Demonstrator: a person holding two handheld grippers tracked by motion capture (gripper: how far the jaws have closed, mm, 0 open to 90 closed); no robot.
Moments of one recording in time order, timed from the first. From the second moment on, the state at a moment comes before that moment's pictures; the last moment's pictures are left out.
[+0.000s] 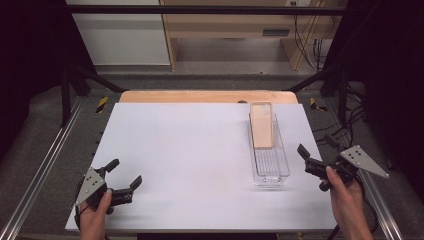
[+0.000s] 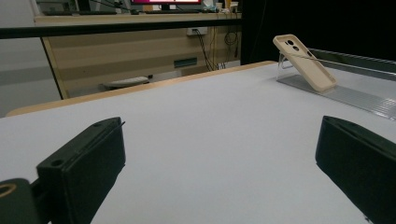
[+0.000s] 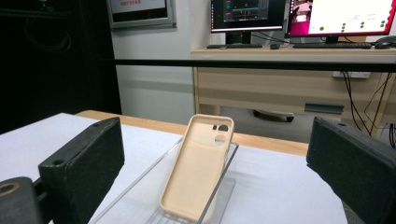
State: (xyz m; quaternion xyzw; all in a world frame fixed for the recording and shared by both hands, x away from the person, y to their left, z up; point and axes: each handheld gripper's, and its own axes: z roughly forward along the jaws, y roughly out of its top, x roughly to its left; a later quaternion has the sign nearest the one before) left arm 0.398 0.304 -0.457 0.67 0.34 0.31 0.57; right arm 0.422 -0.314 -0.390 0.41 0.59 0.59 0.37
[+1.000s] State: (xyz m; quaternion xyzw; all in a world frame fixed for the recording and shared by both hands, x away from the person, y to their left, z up) left arm 0.396 0.303 -0.457 0.68 0.34 0.31 0.58; right arm 0.407 -0.281 -0.436 0.40 0.62 0.58 0.34
